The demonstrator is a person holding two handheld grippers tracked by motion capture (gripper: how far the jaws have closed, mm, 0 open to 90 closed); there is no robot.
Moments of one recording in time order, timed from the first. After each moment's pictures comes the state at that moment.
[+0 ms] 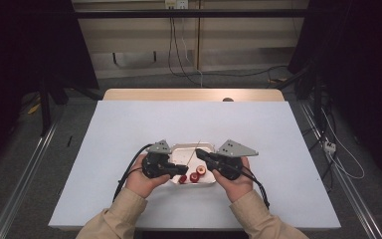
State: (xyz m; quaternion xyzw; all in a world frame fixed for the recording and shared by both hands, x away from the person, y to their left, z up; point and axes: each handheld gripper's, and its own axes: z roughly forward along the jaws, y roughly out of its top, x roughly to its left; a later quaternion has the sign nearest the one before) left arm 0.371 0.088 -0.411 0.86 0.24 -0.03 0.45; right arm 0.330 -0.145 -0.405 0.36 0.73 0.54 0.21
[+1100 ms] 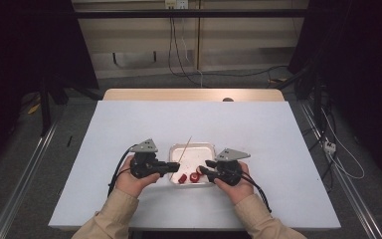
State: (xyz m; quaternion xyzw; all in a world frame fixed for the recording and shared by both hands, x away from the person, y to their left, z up) left arm 0.370 0.117 -0.410 0.83 0.26 -0.03 0.50; right arm 0.339 -0.157 -0.457 0.40 0.79 0.44 0.16
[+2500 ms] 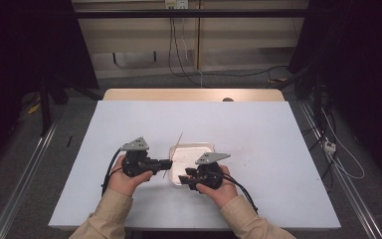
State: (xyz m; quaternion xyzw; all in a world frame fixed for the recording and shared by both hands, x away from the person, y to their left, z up) left arm 0.372 0.135 -0.406 0.82 0.28 -0.02 0.50; right arm 0.339 -0.109 -0.460 0.38 0.80 0.46 0.06
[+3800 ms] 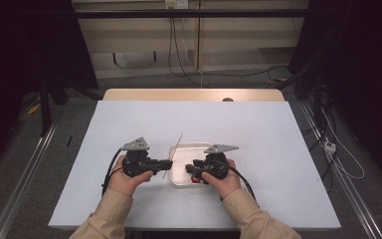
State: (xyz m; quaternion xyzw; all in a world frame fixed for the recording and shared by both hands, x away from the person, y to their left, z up) left arm 0.373 0.135 -0.408 0.82 0.29 -0.02 0.50; right arm 0.361 -0.128 -0.462 0.45 0.76 0.47 0.07
